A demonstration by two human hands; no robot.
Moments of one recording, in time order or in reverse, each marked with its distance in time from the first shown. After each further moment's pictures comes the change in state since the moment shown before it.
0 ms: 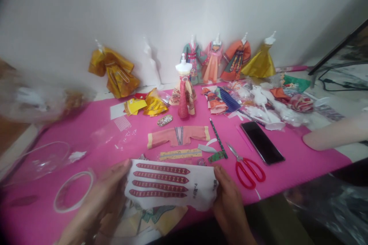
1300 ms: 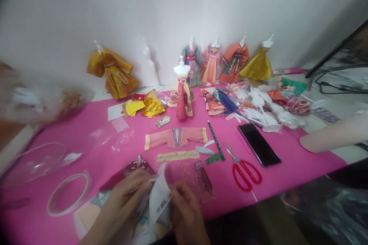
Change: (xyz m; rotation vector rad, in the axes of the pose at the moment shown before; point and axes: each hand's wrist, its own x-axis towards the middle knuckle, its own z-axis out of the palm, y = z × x) left_hand -0.011 -0.022 0.013 0.816 -0.195 0.470; right_hand -0.037 0.067 0.034 0.102 -0.442 0.151
